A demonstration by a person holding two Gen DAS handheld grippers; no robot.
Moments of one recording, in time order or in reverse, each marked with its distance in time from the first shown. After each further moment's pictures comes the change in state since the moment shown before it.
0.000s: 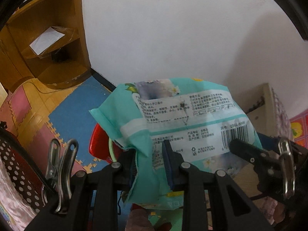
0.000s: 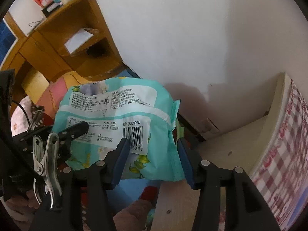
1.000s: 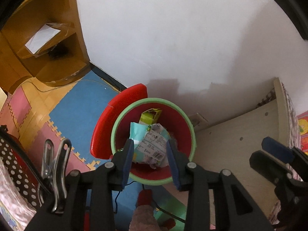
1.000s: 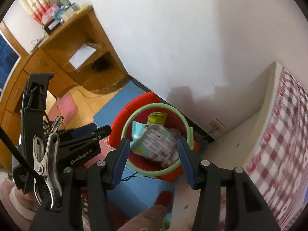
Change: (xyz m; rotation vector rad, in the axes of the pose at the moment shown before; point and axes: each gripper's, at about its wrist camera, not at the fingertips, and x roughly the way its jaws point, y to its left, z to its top) left arm 0.022 0.005 0.011 0.025 0.063 0.020; right arm -0.041 0.016 -0.023 0.093 -0.115 0.077
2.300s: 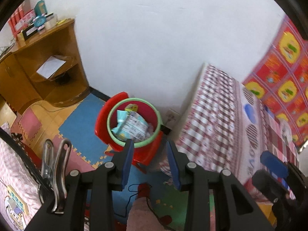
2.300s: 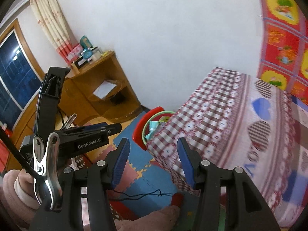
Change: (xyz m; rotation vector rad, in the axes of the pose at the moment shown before) left arm -0.221 -0.091 -0.153 0.150 -0.185 -0.018; right arm -0.262 -0.013 -0.204 0.073 -0.325 0.048
